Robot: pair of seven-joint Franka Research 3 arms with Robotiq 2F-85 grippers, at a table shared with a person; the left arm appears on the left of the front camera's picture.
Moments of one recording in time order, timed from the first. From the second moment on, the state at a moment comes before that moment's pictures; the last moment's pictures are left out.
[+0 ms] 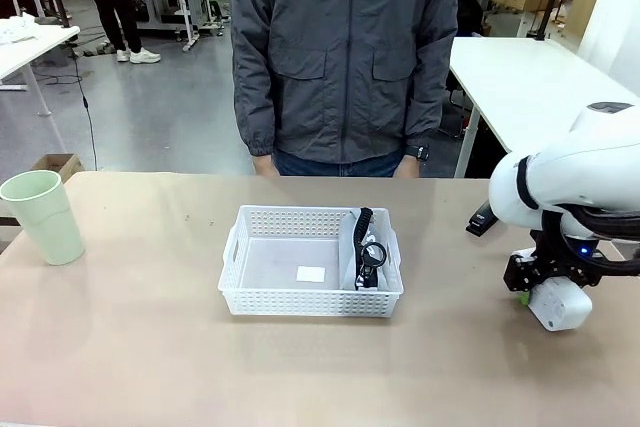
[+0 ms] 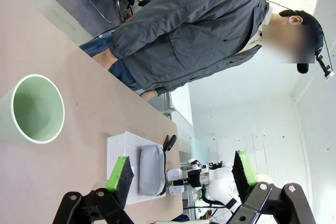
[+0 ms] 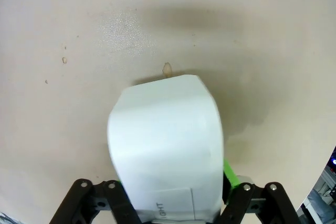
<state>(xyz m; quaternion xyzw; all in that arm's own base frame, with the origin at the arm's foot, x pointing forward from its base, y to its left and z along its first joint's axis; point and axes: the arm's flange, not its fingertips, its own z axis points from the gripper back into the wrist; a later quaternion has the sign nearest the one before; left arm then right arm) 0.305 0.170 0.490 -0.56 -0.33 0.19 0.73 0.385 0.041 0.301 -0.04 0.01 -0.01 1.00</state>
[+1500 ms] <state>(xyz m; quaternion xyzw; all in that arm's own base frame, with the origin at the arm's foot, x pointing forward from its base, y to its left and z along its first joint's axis) 0.304 0.170 0.491 -0.56 -0.33 0.19 0.73 0.395 0.006 0.401 0.01 -0.01 -0.07 1.00</state>
